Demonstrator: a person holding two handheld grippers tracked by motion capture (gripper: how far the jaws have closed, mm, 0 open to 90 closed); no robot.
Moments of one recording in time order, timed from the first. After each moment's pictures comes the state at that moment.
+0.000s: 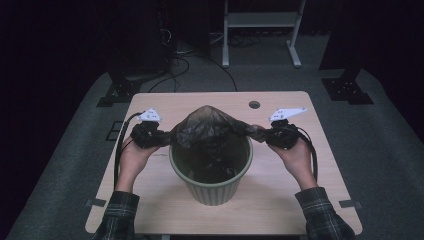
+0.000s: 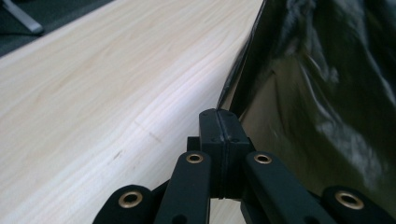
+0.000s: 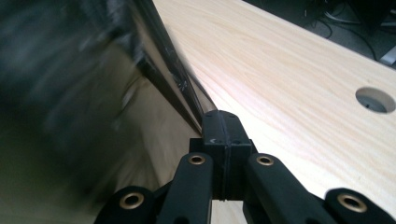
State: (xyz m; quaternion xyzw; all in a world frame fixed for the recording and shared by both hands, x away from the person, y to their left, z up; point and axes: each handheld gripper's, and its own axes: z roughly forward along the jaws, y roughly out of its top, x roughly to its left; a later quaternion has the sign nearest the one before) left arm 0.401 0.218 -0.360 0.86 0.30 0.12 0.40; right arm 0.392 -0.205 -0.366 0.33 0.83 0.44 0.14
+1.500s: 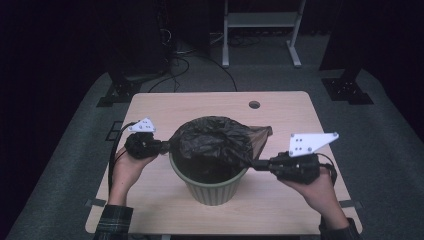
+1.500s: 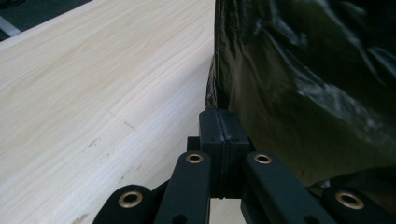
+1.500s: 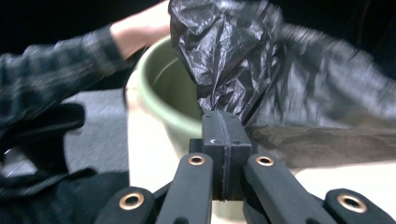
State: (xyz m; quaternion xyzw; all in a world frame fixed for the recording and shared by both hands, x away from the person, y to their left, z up) left arm 0.368 0.227 -0.360 0.86 0.28 0.11 0.42; right arm 0.269 -0.203 -0.310 0.15 0.83 0.53 0.07
